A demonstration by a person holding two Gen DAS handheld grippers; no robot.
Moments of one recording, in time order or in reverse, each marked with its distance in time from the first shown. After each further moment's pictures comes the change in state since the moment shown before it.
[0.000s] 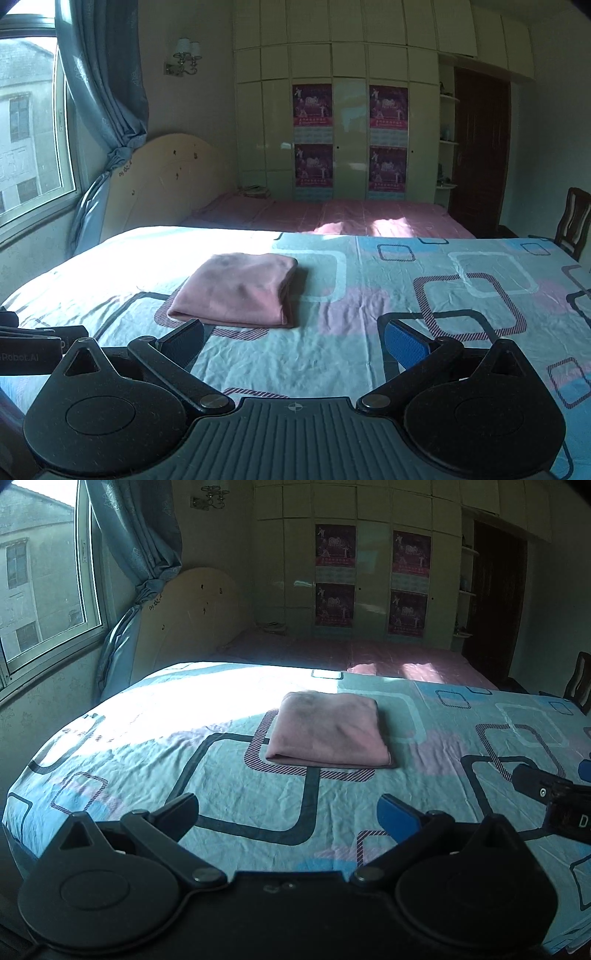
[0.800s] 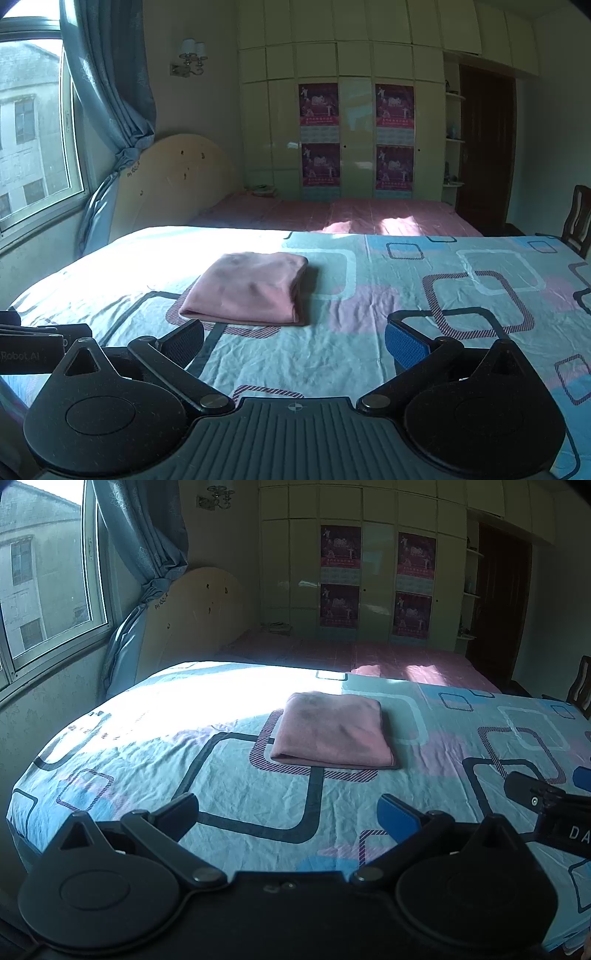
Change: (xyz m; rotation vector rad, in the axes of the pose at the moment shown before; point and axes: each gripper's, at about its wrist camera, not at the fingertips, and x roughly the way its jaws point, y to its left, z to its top) left arm -0.008 0.004 -0.002 -0.013 -0.002 0.011; right arm -0.006 0.006 -0.002 -0.001 0.000 0.021
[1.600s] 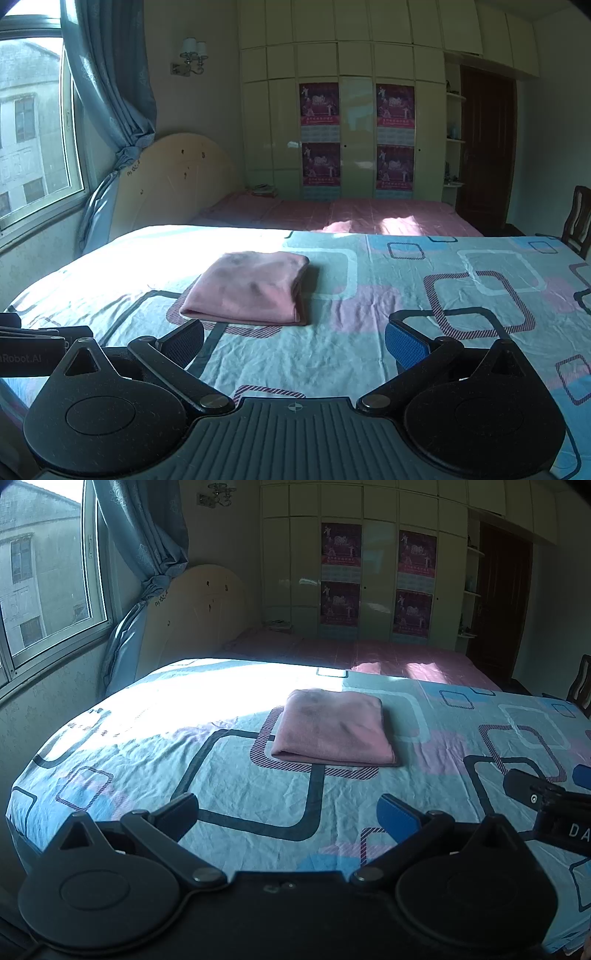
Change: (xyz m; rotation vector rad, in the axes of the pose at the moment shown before) left arm 0.002 0.001 -0.001 -0.001 0.010 -0.001; right arm 0.002 0.002 -0.001 -0.004 0.003 0.000
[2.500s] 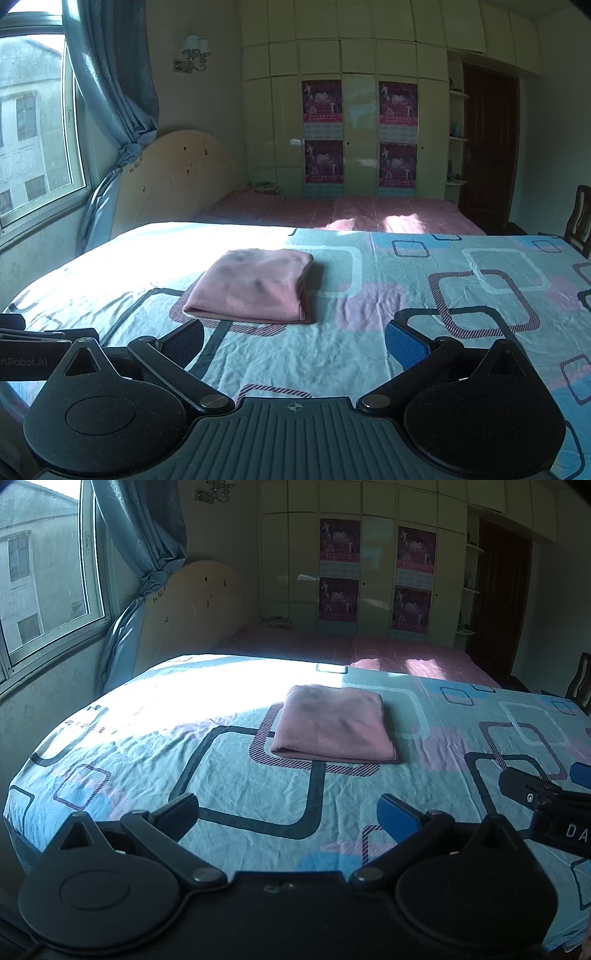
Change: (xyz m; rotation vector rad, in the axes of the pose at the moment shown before) left arm 0.005 0.003 -0.001 0.003 0.009 -0.005; right arm 0.006 0.004 -0.001 -0.006 0.007 0.008
